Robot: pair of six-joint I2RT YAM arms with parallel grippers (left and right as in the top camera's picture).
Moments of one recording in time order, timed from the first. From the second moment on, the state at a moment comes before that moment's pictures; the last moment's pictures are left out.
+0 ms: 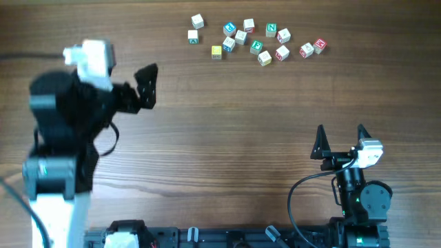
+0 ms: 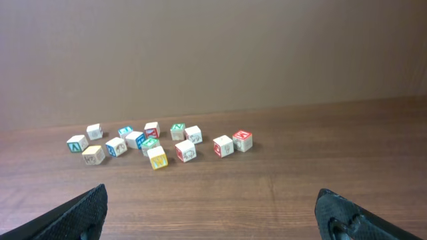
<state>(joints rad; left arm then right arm) -0.01 1.03 1.23 -0.64 0.31 -0.11 -0.03 0.02 0.01 0.00 -0.08 0.11</state>
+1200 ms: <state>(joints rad) -0.37 2.21 1.54 -0.02 0.11 -0.08 -0.03 0.02 0.01 0.00 -0.08 0.11</state>
